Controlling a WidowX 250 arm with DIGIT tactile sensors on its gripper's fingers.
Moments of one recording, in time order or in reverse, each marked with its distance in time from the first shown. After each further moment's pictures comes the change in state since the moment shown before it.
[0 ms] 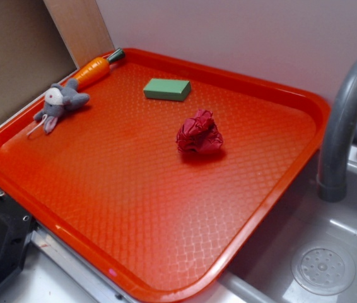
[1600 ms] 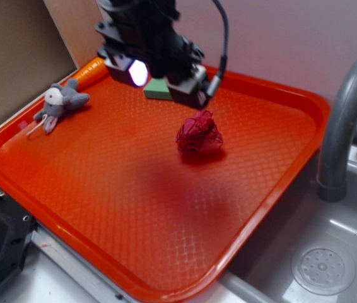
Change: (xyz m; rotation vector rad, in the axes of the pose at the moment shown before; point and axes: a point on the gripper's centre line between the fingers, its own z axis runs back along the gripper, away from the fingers) arm 0.111 -0.098 -0.157 0.173 -0.069 0.085
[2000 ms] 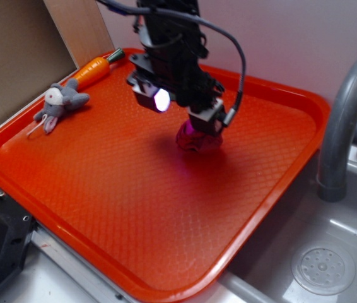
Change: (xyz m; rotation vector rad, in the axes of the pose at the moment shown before) arm 0.013 -0.001 -0.056 -0.044 0.092 -0.047
